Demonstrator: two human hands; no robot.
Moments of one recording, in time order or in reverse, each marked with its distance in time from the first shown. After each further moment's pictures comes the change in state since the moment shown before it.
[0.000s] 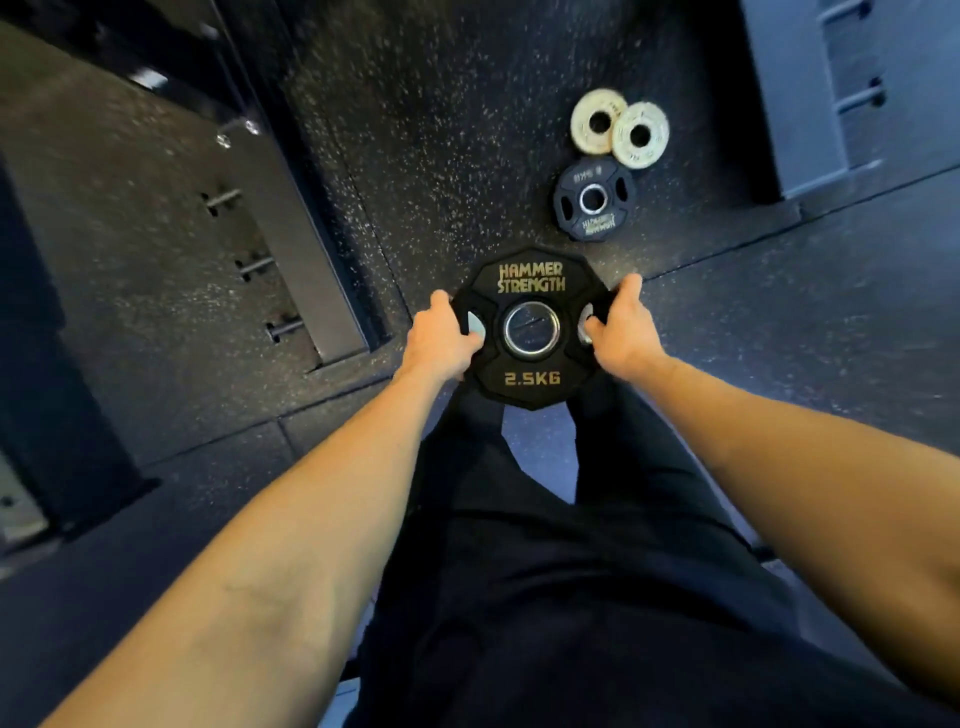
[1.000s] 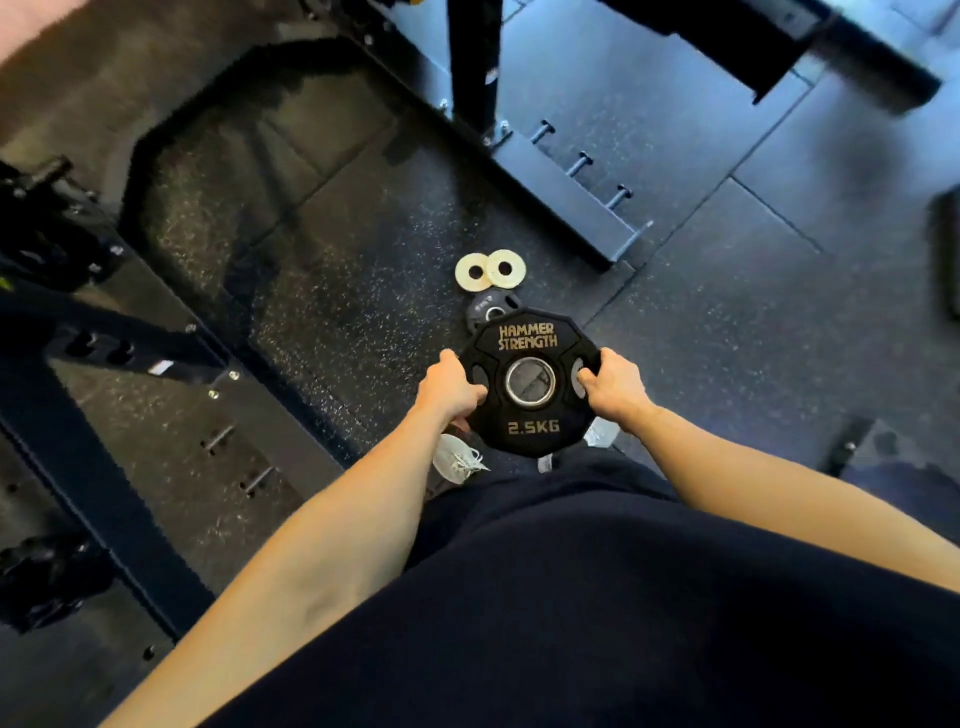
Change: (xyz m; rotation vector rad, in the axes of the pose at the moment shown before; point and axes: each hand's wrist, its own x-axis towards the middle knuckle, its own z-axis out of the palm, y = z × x) left_hand -0.115 0.061 -0.054 0.280 -0.101 0.383; right_hand -0.172 0.020 -0.043 0.200 0.354 0.160
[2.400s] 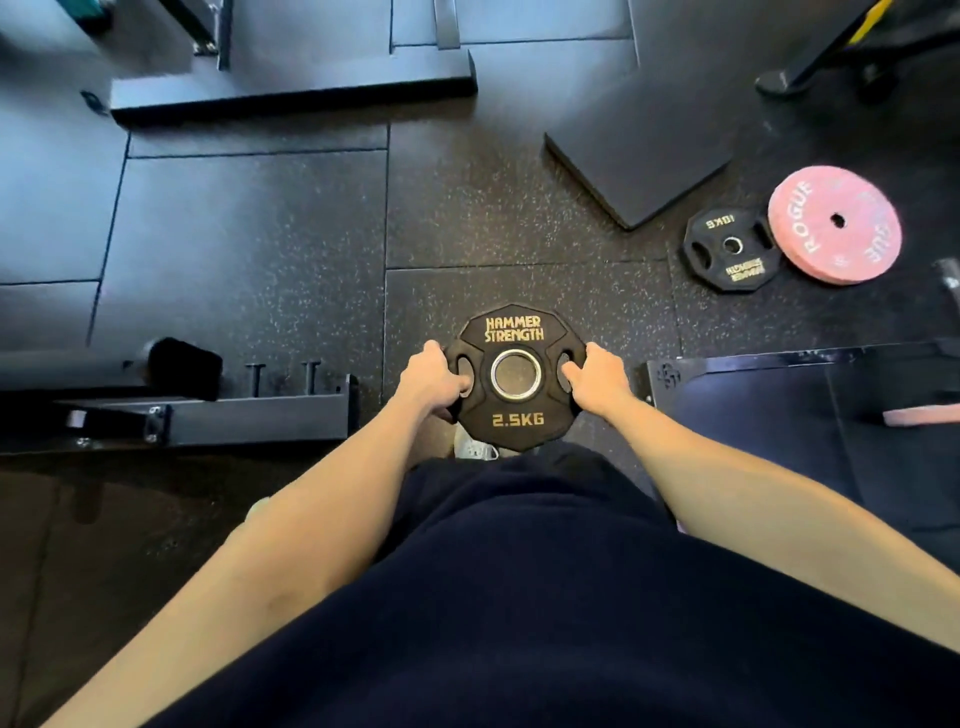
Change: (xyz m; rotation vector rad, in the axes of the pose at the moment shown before) left_hand 0.079 0.675 0.334 0.527 -0.254 0.493; right_hand 0.198 0.447 -0.428 0.562 0.394 0.498
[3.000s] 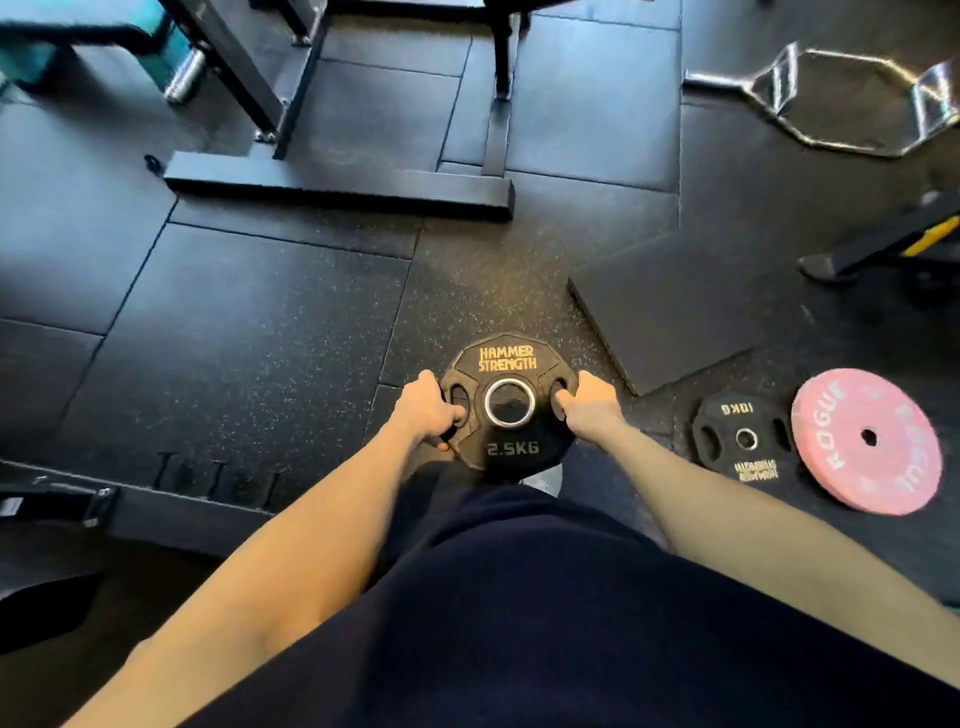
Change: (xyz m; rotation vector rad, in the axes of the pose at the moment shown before) left_hand 0.221 0.247 -0.120 -0.199 0.101 -0.107; right_hand 0.329 -0.158 -0.169 -0.124 -0.105 -0.141
